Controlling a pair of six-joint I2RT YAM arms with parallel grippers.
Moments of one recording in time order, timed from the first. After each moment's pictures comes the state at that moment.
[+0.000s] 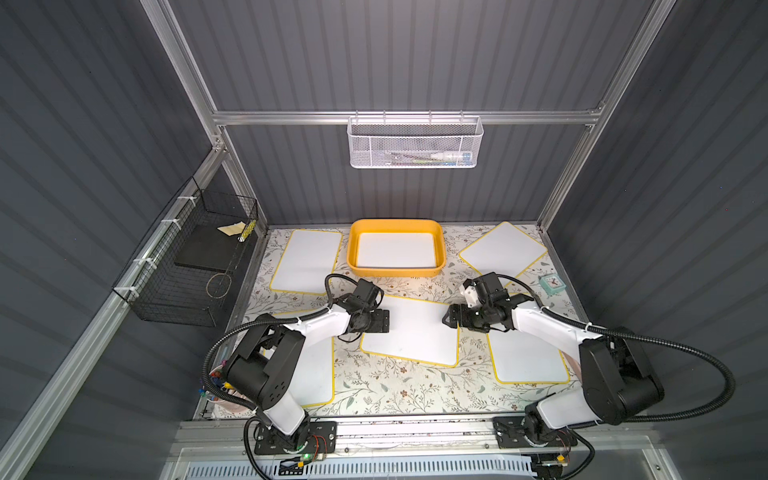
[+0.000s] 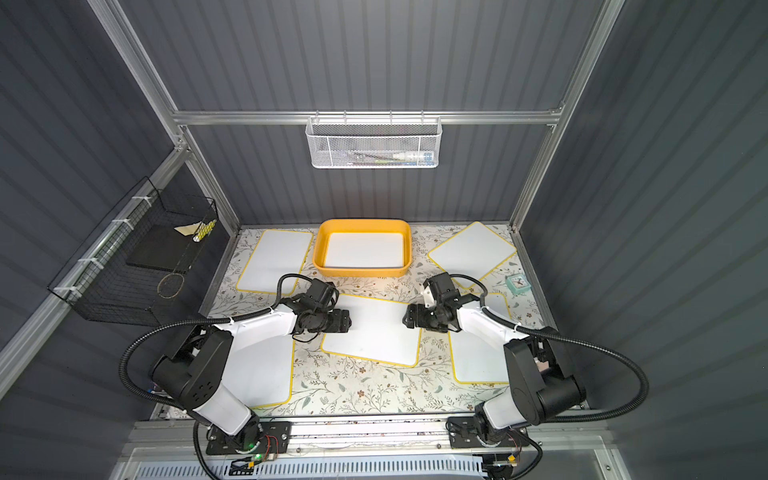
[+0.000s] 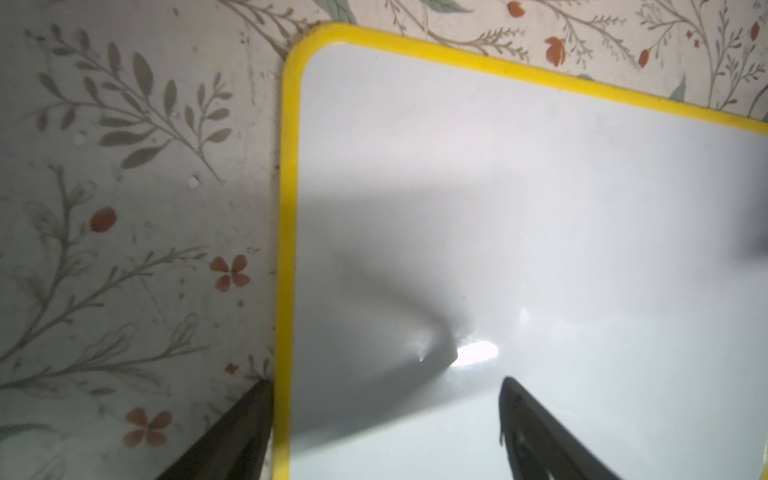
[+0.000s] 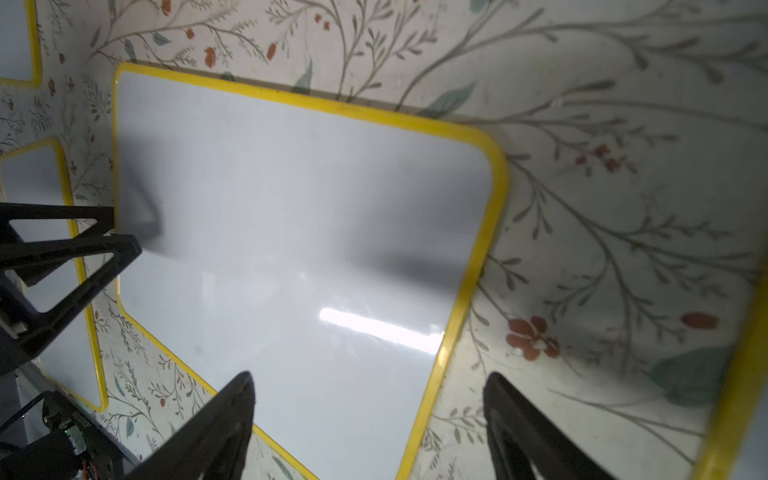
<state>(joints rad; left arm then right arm) -0.59 1.64 0.87 -0.32 0.06 -0.47 0.37 1.47 0.78 -0.42 -0.33 0.42</state>
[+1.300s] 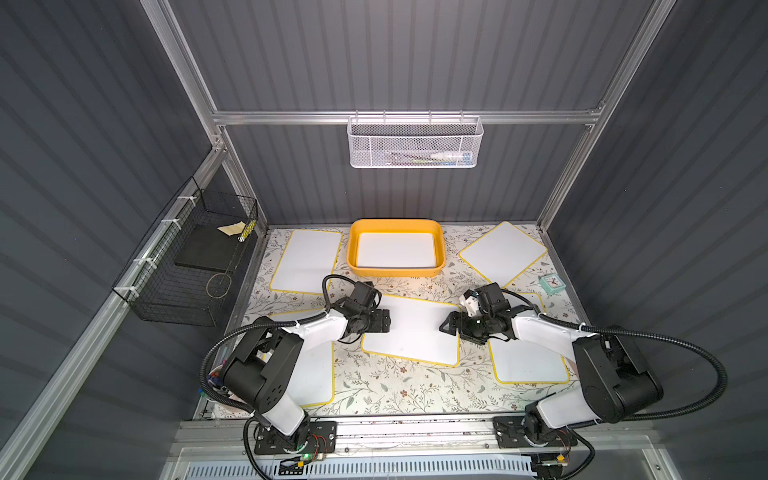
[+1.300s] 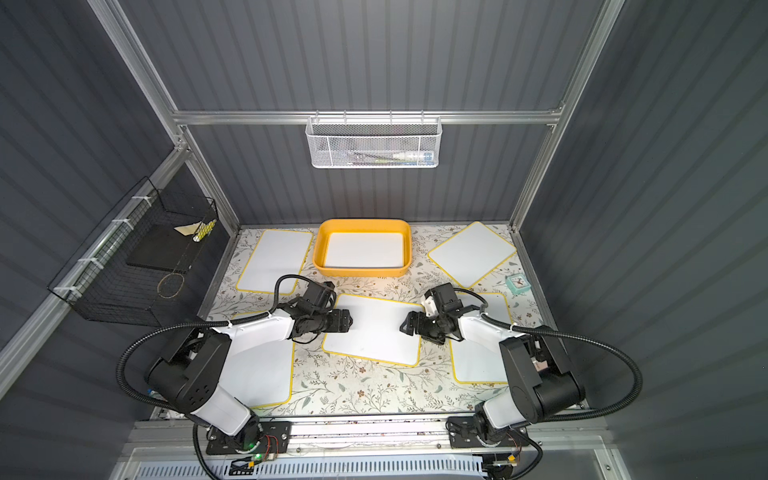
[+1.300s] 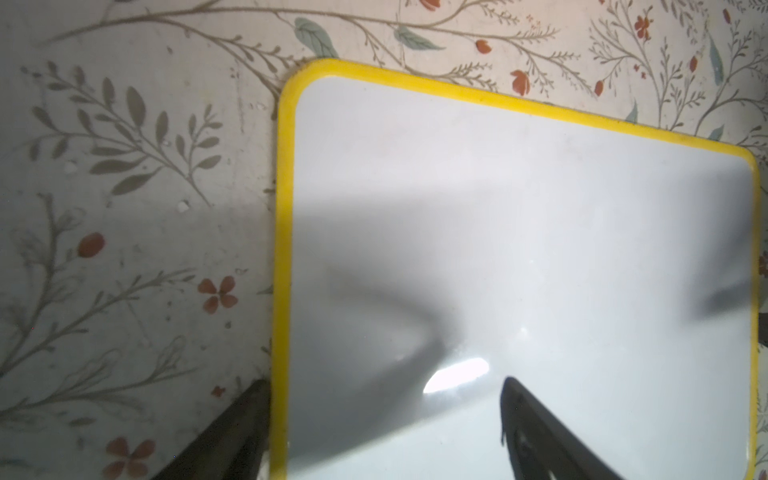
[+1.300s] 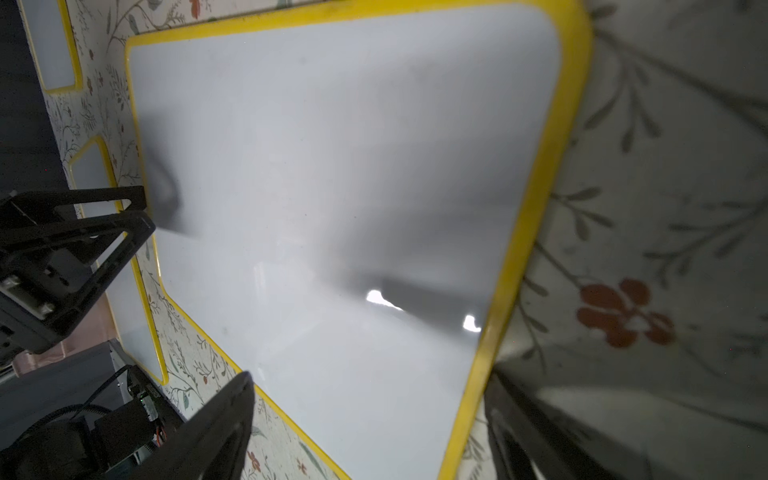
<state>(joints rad) -0.59 1.62 0.81 -0.20 0.09 -0.47 0.36 1.48 0.67 -0.27 -0.47 0.54</state>
